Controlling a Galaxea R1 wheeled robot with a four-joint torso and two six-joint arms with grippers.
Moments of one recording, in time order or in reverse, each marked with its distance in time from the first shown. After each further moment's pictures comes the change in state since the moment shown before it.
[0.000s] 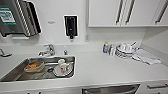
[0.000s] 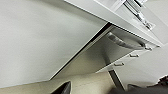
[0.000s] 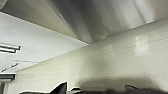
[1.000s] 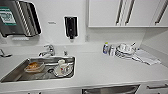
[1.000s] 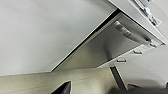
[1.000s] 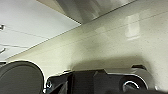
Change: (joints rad) left arm 0.073 0.081 -0.080 0.000 0.028 0.000; right arm -0.176 0.156 -0.200 -0.020 0.026 -0.085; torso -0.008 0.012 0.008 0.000
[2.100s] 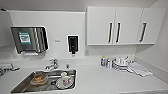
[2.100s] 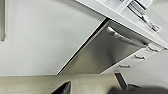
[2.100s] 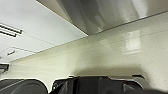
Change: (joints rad) left arm 0.181 0.090 -0.124 0.000 0.117 0.000; right arm -0.047 -0.001 -0.024 -0.005 -0.009 -0.002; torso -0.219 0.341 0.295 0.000
